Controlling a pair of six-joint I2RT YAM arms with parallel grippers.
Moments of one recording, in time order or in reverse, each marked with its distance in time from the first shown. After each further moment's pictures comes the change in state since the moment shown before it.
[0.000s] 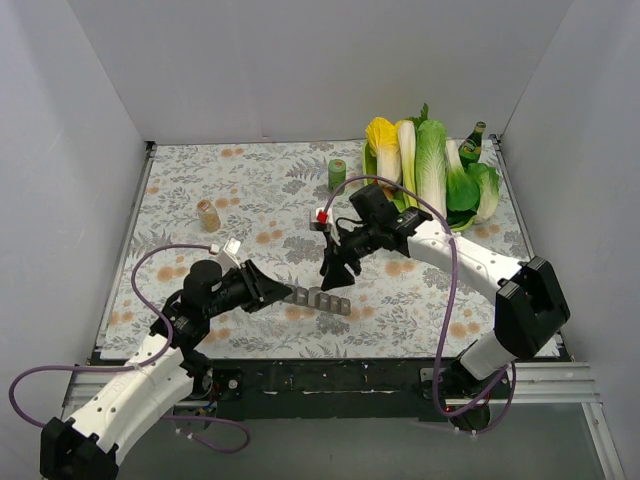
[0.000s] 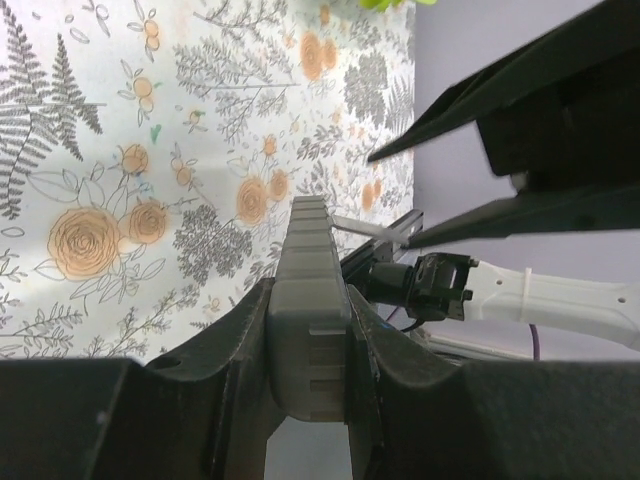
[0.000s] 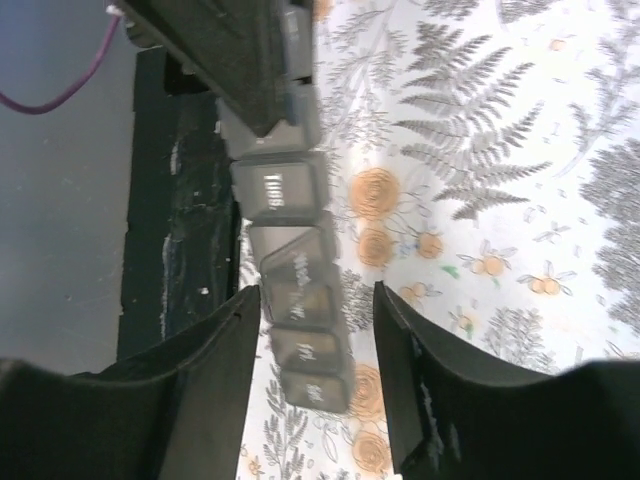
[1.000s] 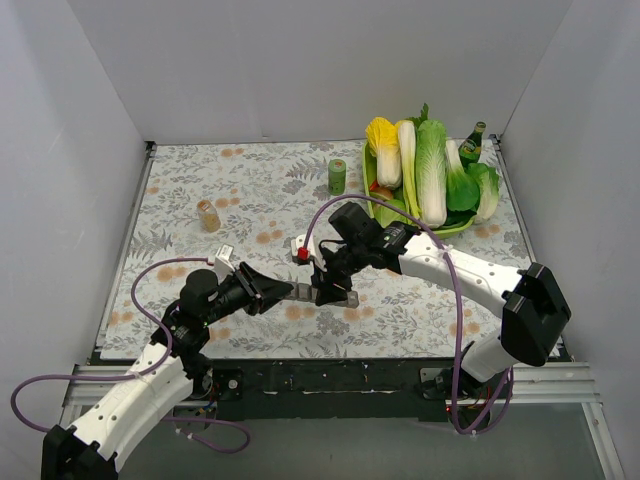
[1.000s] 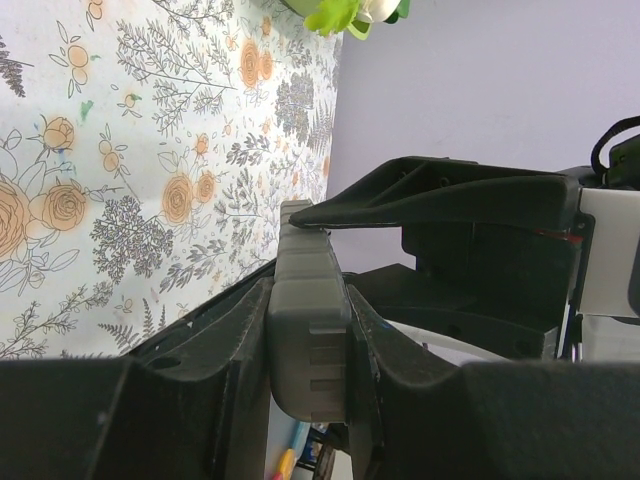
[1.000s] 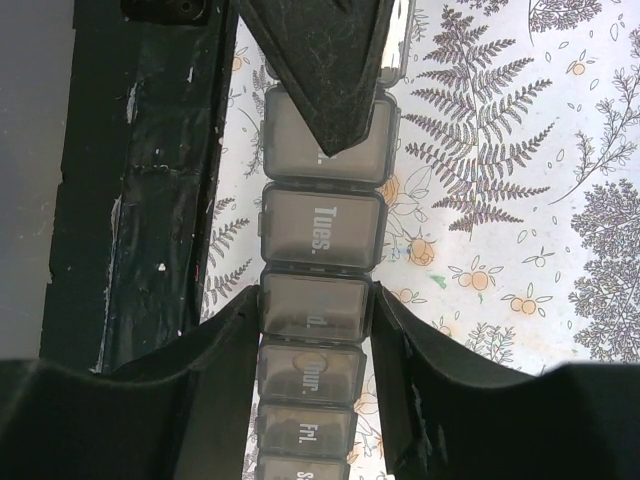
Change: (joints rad) left arm -0.001 -0.074 -0.098 0.125 -0.009 -0.306; right arm 0.158 -0.034 0.000 -0.032 0.218 -0.148
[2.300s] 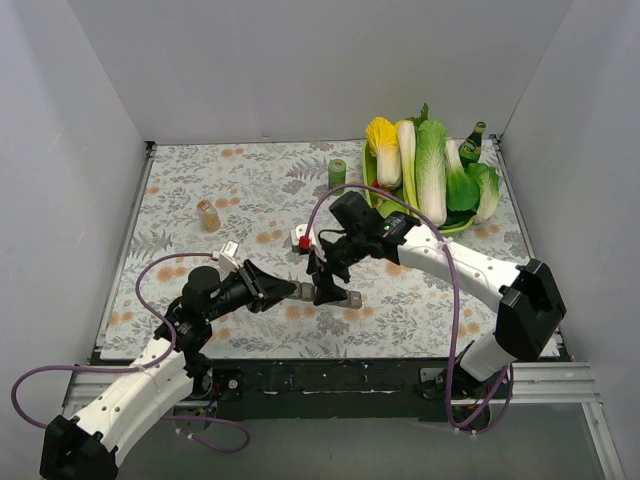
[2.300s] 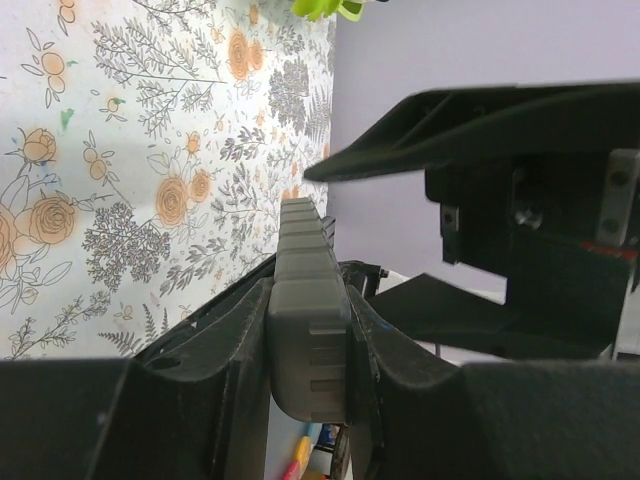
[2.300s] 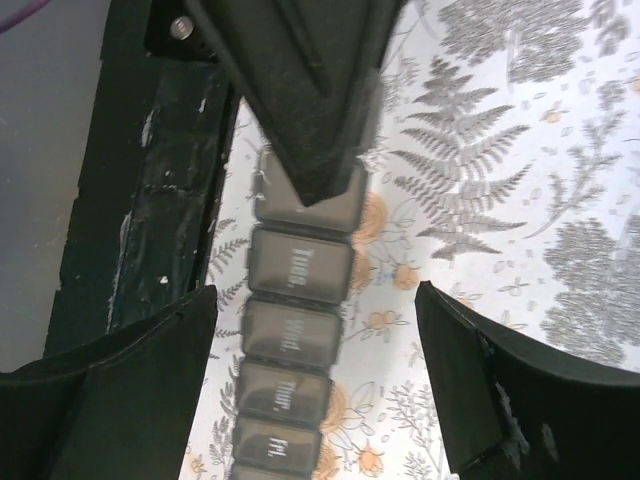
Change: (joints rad) left arm 0.000 0.074 0.000 0.086 0.057 0.044; right arm -0.028 0.035 0.058 -0.031 -0.079 -0.040
